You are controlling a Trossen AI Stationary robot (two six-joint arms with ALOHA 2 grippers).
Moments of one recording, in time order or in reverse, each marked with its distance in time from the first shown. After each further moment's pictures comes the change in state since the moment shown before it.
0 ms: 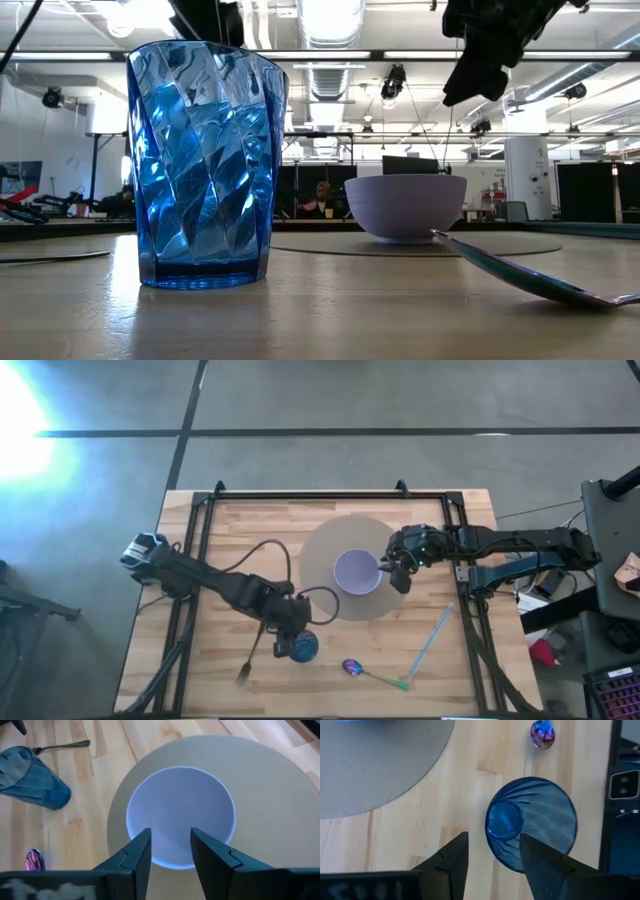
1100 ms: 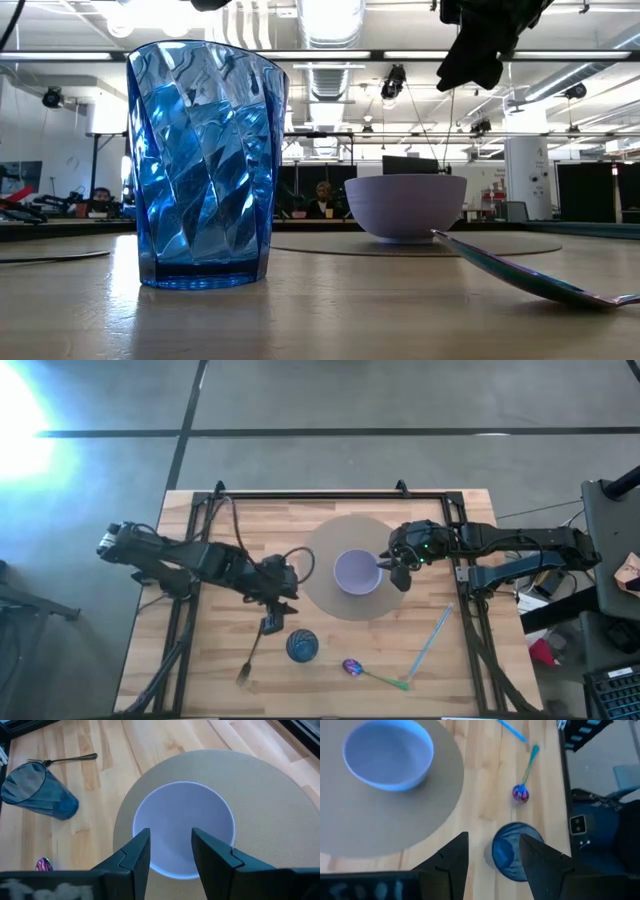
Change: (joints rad) left arm 0.088 -0.233 0.001 0.049 0.001 0.097; right arm 0.000 0.000 0.055 -0.009 0.001 -0.003
